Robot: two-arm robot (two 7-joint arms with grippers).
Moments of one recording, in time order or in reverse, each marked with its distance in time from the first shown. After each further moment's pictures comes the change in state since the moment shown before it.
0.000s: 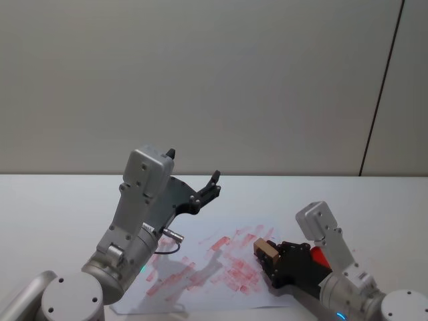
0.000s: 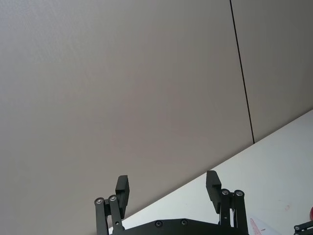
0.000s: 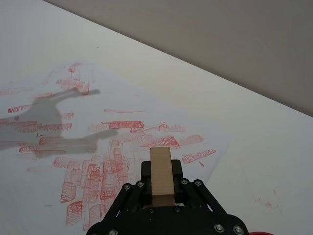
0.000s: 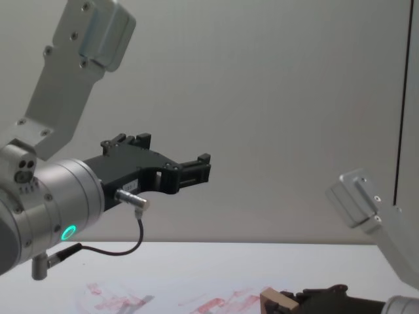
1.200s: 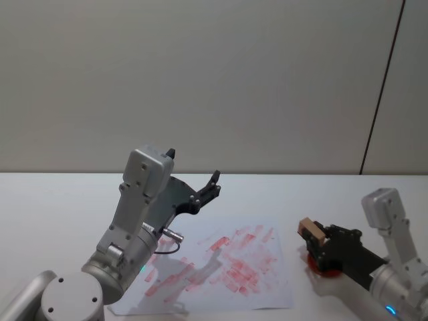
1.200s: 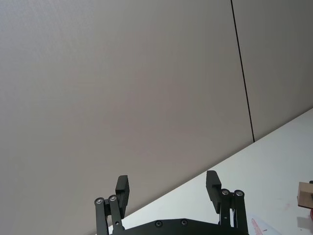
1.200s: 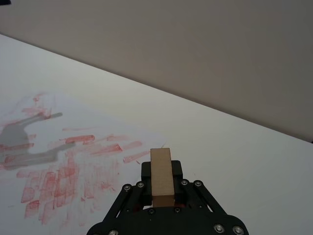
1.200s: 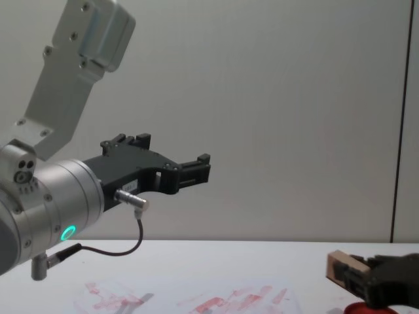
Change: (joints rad) left arm 0.000 0.000 0.000 0.000 0.000 0.000 0.000; right arm -0.105 0.122 0.089 -0.180 0.153 -0.019 -0.059
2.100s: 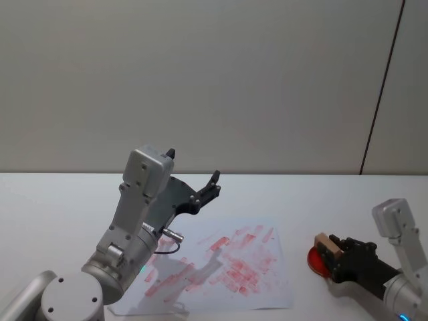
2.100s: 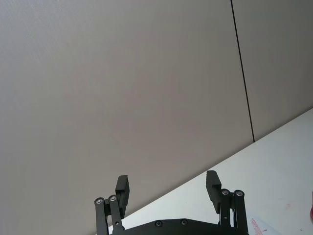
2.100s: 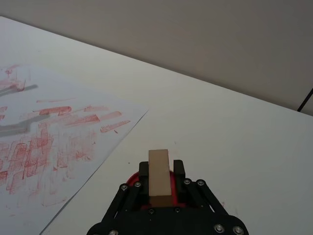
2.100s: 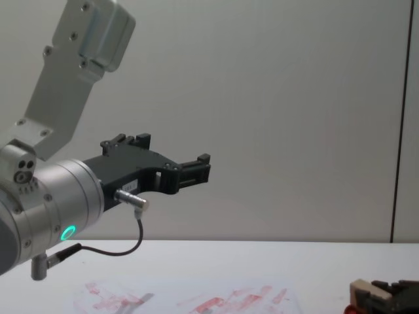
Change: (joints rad) left arm 0.000 0.000 0.000 0.000 0.000 0.000 0.000; right arm -0.007 0.026 0.019 0.043 -0.003 0.030 -0.001
